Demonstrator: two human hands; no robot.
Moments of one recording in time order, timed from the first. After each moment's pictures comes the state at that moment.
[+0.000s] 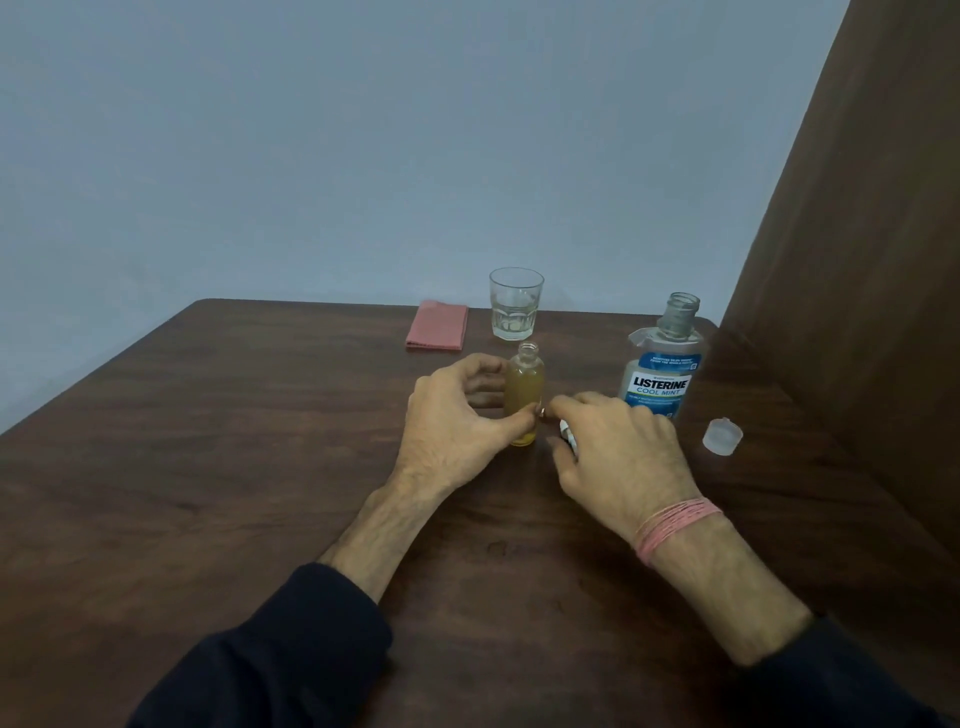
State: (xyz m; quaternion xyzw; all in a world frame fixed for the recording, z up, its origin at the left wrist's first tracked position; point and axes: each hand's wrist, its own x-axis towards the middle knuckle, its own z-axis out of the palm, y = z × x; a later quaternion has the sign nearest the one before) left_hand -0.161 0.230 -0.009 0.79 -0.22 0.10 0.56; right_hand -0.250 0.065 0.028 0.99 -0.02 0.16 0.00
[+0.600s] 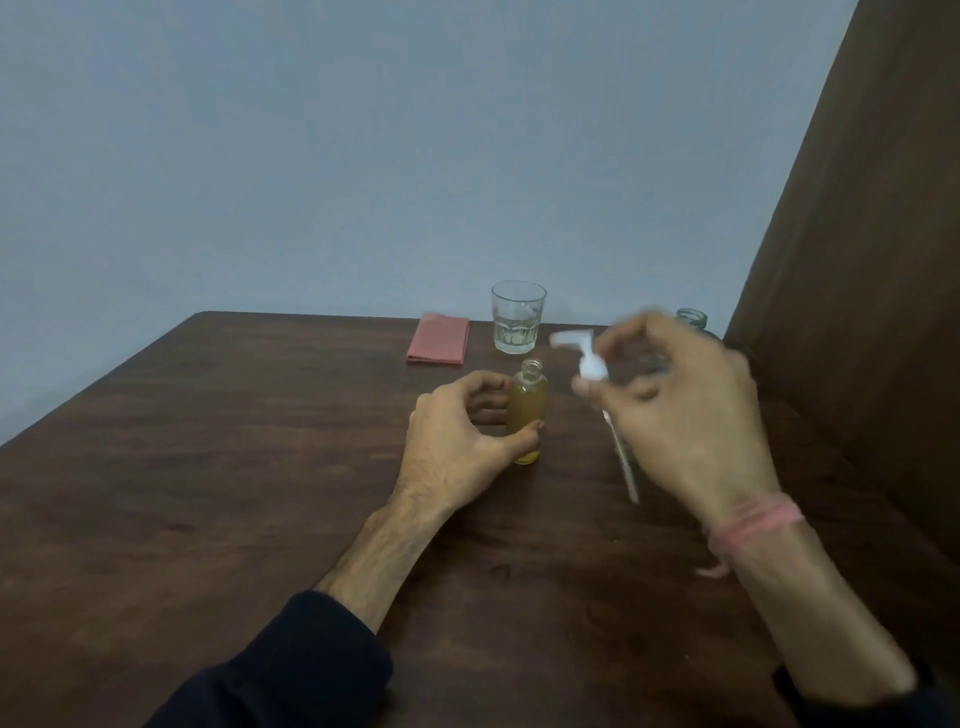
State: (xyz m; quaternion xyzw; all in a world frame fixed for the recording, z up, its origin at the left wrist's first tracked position) left_hand -0.153 0.231 -0.013 0.79 -0.20 0.09 0.57; right_hand -0.270 0.054 0.085 0.87 -0.08 0.31 -0.36
